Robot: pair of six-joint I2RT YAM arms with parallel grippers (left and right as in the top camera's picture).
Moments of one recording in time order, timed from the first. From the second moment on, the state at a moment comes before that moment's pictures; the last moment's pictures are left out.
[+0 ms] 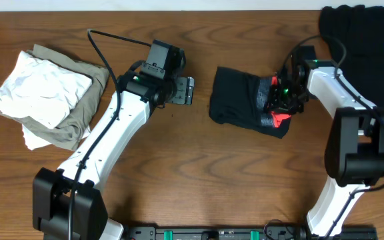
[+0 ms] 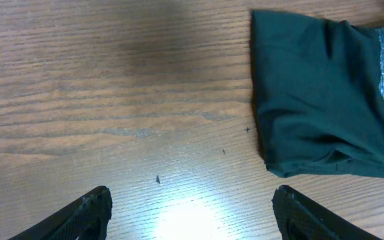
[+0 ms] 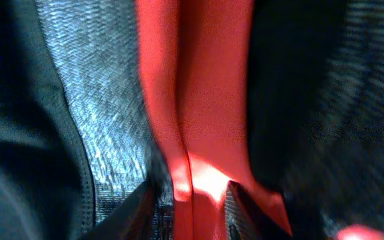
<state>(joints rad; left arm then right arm) -0.39 1.65 1.35 -0.73 0.05 -0.22 0.03 2.05 1.40 -0.88 -0.31 0.18</state>
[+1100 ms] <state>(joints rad) -0.39 1.65 1.35 -0.73 0.05 -0.22 0.03 2.07 1.40 -0.84 -0.62 0.06</state>
